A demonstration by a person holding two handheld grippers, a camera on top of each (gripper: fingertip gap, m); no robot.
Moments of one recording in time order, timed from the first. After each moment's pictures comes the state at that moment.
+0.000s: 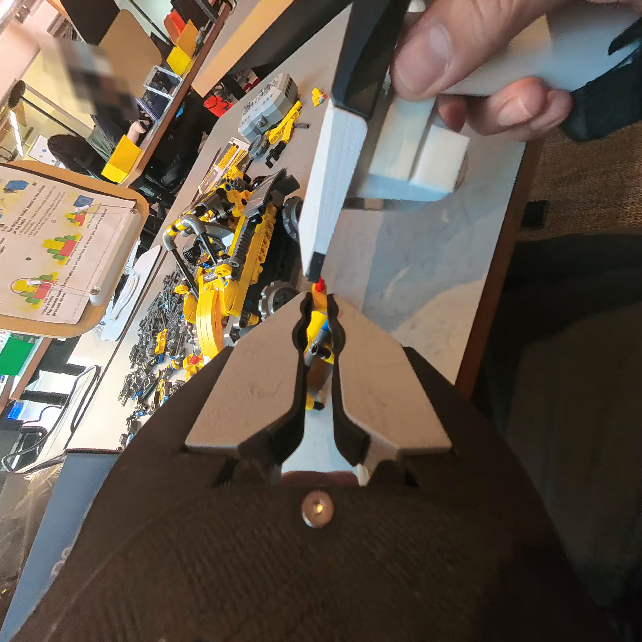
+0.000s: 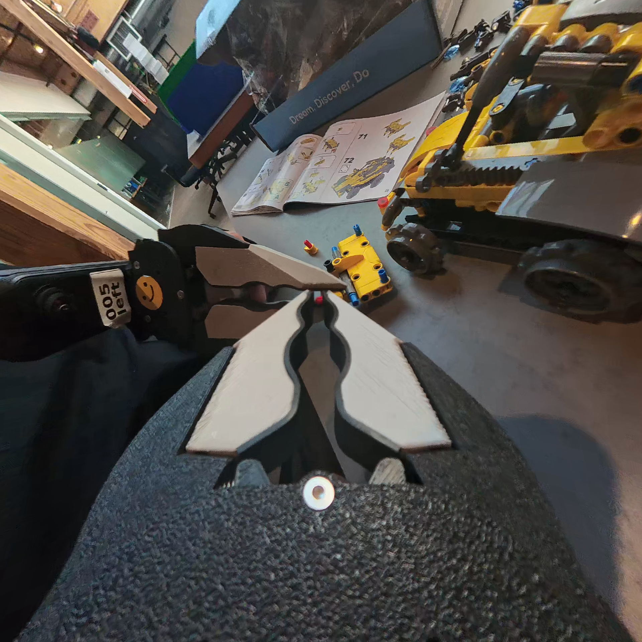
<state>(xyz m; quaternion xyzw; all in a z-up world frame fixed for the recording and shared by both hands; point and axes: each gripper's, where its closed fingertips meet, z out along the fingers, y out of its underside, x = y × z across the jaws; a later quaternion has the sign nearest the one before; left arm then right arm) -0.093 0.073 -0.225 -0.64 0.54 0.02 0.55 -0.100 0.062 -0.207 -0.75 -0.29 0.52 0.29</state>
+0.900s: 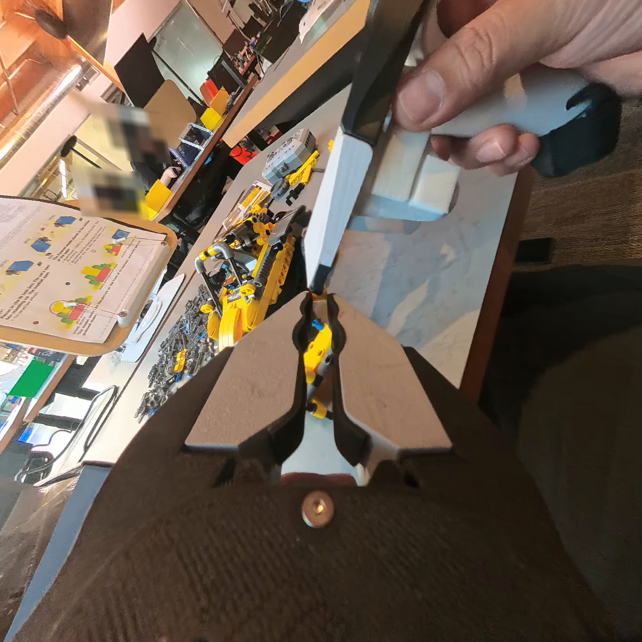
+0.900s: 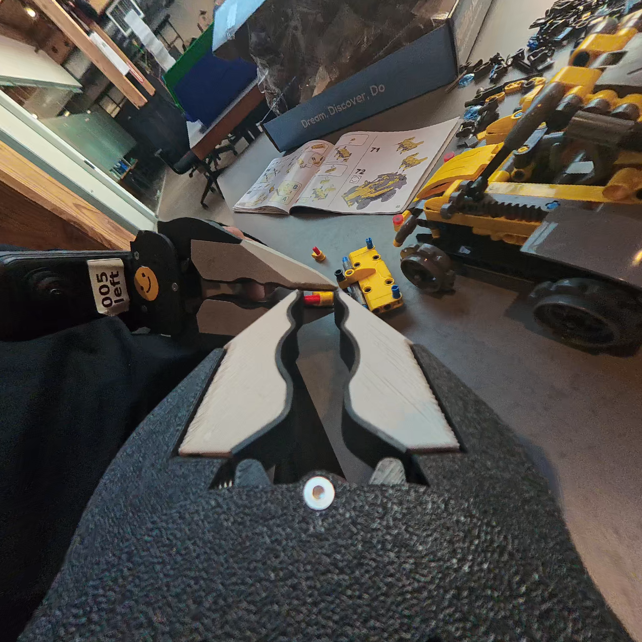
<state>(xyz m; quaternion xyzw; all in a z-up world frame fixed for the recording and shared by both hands) -0.091 0.067 -0.204 -0.60 0.53 0.00 0.60 -0.104 0.059 -0.196 -0.74 -0.32 0.50 0.32</state>
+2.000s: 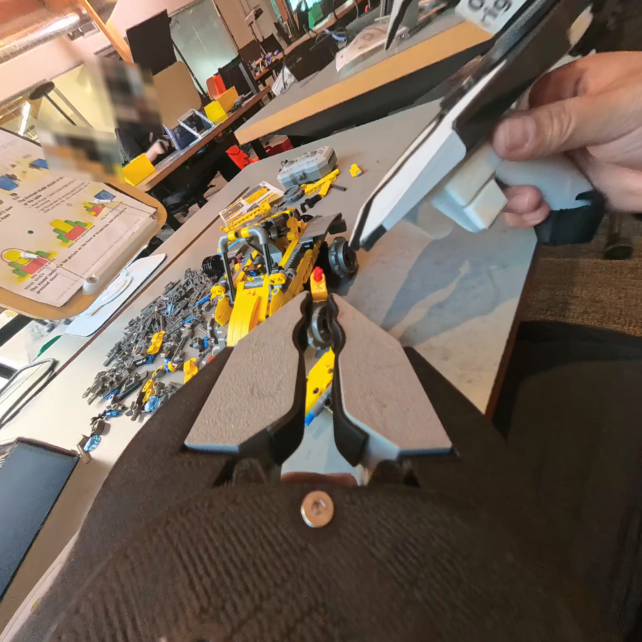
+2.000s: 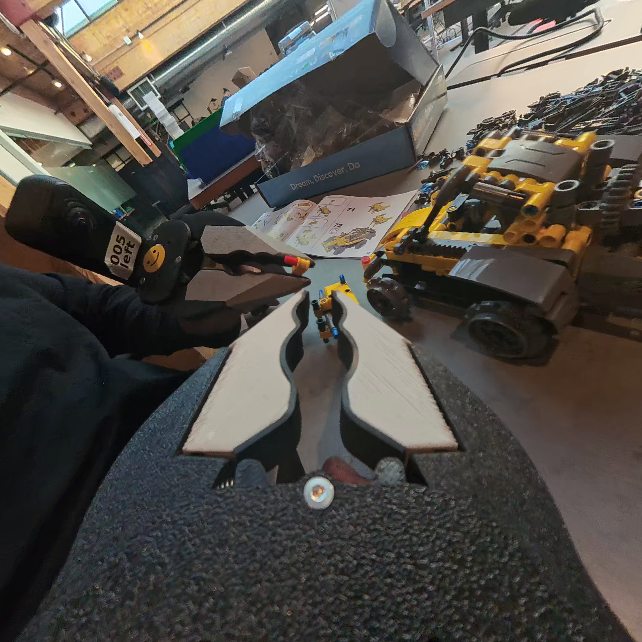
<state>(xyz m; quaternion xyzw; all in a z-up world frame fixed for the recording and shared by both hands) -0.110 0.085 -0.188 -0.64 0.45 -0.09 0.61 -0.084 0.079 -0.183 -0.70 -0.29 0.51 0.41</state>
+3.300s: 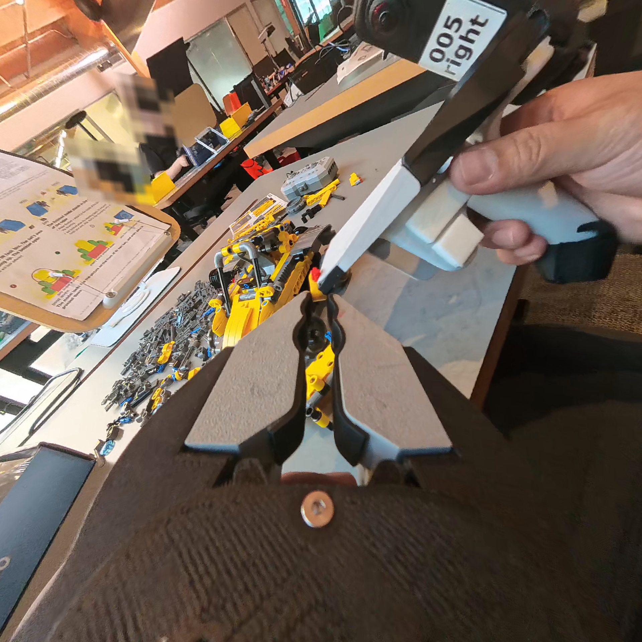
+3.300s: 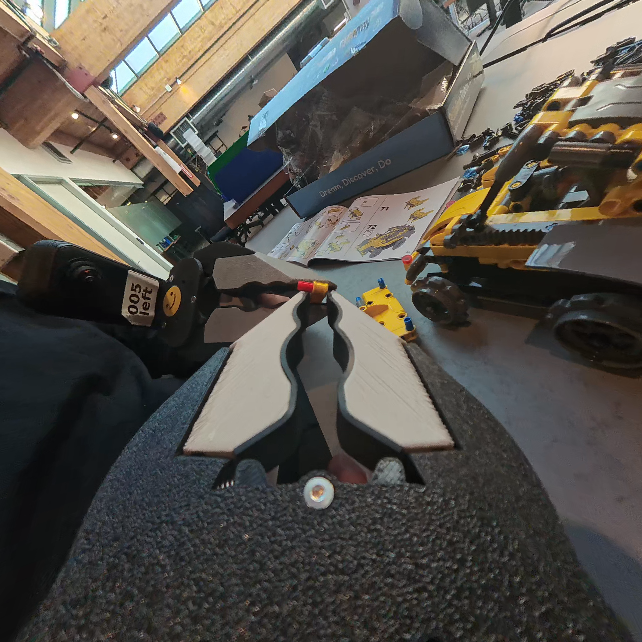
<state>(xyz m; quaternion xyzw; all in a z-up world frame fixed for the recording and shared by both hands) -0.099 0.072 -0.185 -0.63 0.46 -0.07 0.63 -0.110 0.065 -0.179 -0.69 -0.26 0.56 0.37</state>
